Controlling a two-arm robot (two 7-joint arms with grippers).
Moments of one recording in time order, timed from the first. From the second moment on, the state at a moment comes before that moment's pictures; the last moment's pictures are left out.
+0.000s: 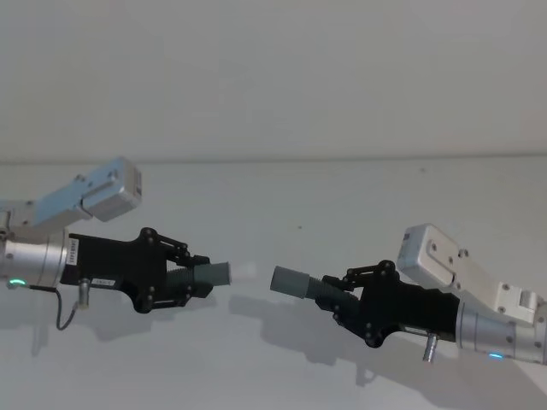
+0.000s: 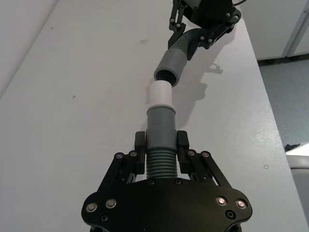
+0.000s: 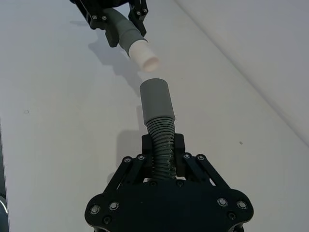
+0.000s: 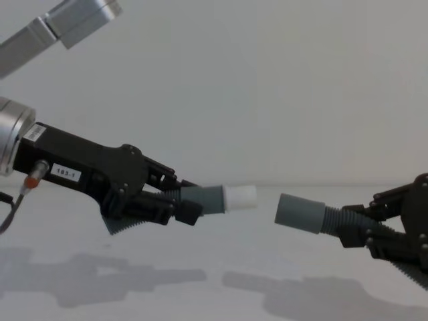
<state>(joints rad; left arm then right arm) -0.69 0.62 0.67 -1.40 -0.36 0.10 -1.11 0.24 0.74 -0.48 -1.72 0.26 0.06 0.65</state>
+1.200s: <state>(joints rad) -0.74 0.58 0.72 -1.33 -0.37 0.07 -1.14 0.24 0.76 -0.48 -1.73 0.28 0.04 0.66</state>
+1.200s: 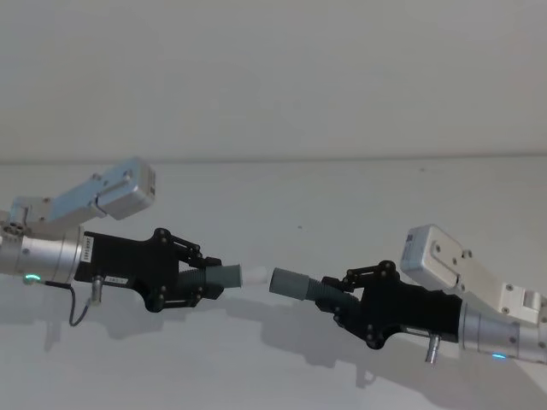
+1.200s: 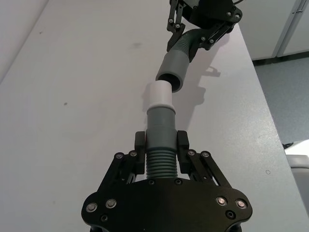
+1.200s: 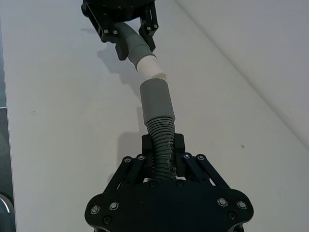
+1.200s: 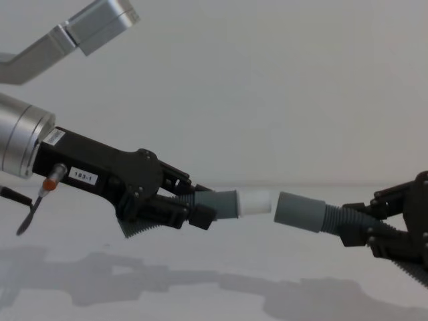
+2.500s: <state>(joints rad) -0.75 0.60 0.75 -1.34 -0.38 0.07 -1.12 0.26 0.75 -0.50 -1.73 0.25 0.03 0.67</state>
